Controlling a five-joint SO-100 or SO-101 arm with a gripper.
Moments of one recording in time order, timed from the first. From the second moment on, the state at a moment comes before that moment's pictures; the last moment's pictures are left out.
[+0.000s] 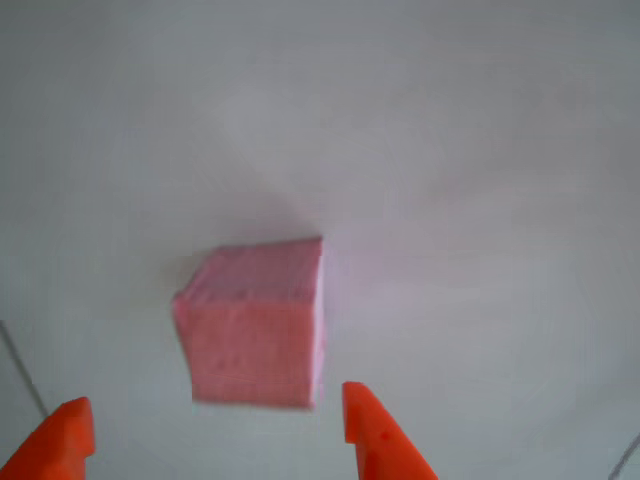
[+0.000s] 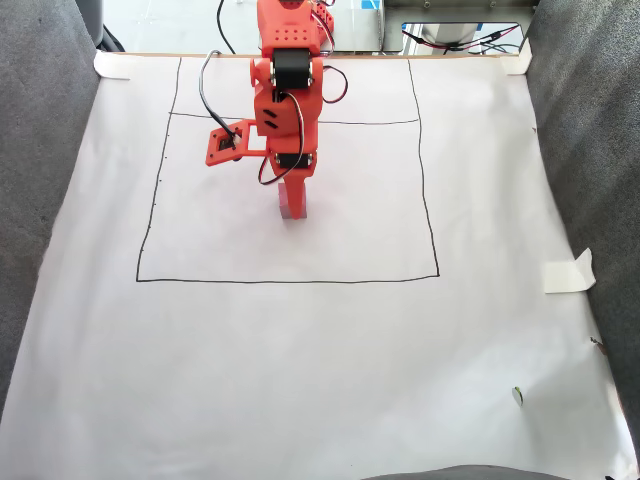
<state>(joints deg) -3.7 49.0 38.4 85.9 11.9</state>
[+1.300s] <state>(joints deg) 0.4 167.9 149.5 56.2 -4.3</state>
